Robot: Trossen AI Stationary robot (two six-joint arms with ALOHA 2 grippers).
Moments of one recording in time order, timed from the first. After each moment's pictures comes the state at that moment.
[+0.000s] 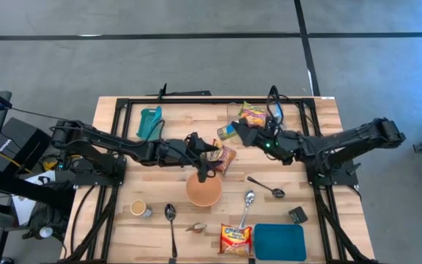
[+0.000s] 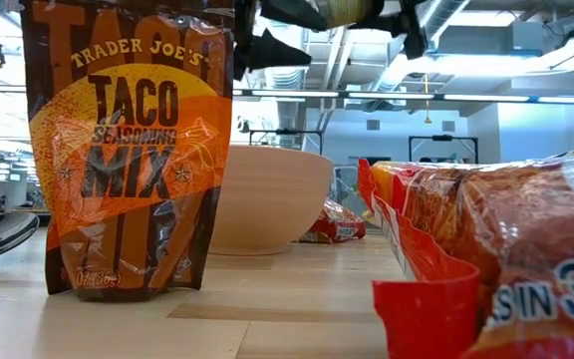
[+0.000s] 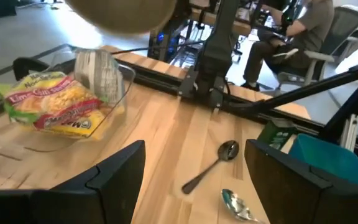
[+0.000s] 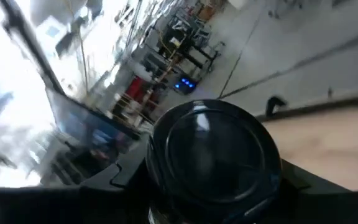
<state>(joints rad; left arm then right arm) -0.11 1.47 0.92 0.29 -0.30 -0.30 0.14 1.23 0.84 0.37 0.77 0.91</state>
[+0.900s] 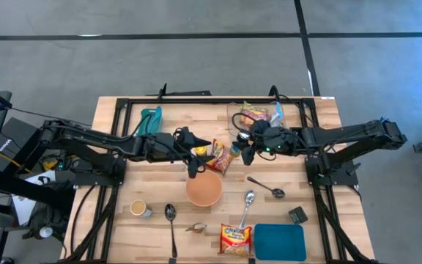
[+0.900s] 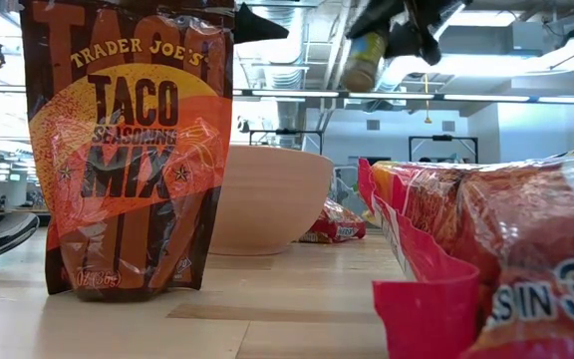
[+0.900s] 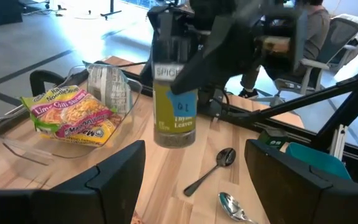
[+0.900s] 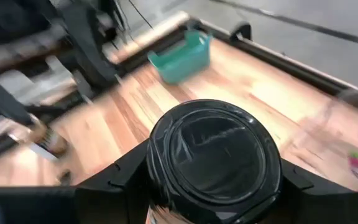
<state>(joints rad) -0.11 1.33 0.92 0.17 -0.31 -0.30 0.09 1.21 1.00 -0.33 0.44 0.57</state>
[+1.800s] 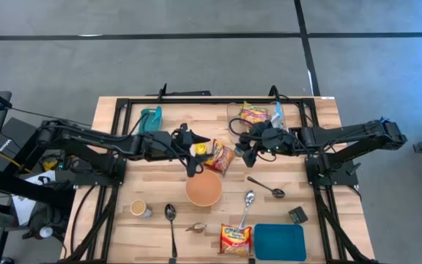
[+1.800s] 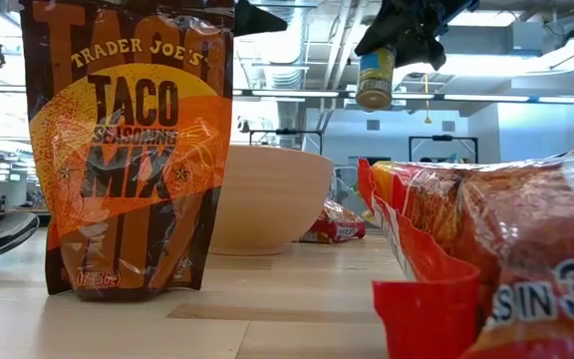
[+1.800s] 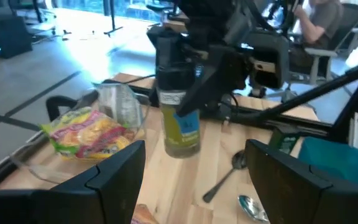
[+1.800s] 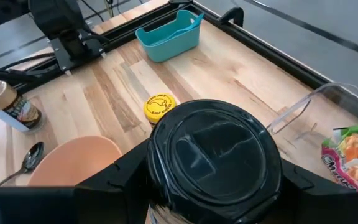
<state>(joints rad) -0.09 1.30 0.92 0.17 -0.32 -0.16 0.08 1.21 1.00 -0.40 0.44 0.49</state>
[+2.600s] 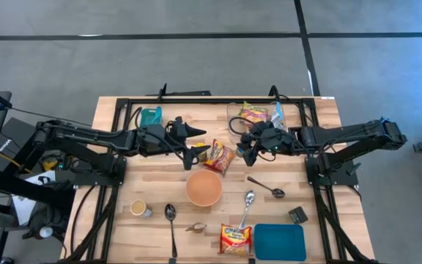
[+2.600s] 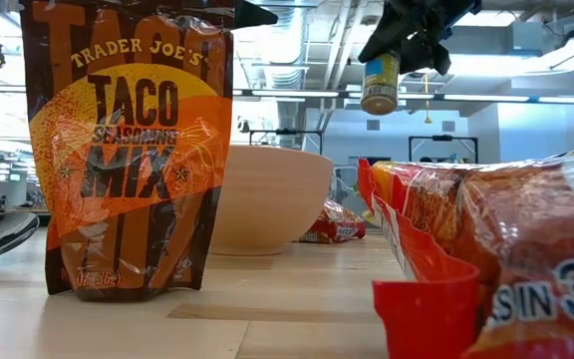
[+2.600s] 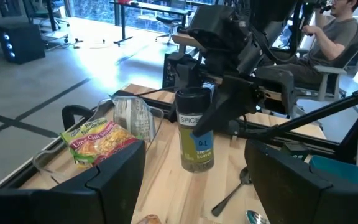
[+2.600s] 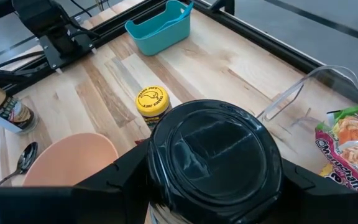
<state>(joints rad) -0.06 1.24 0.92 0.16 -0.32 -0.16 0.08 1.22 1.00 -0.44 0.44 0.55</state>
